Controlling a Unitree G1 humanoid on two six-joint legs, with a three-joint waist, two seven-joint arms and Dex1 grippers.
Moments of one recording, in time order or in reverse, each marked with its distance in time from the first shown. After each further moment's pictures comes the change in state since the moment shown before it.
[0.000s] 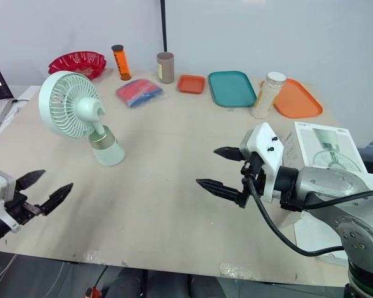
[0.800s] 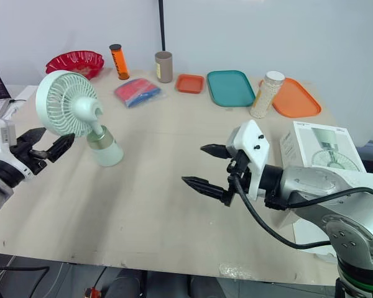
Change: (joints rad) left arm -0.433 0.028 -0.081 0.120 -0.128 0.246 0.242; right arm -0.052 0.029 0.098 -0.023 0.133 -0.015 -0.155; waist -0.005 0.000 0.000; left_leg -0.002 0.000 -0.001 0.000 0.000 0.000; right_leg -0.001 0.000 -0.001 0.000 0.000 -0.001
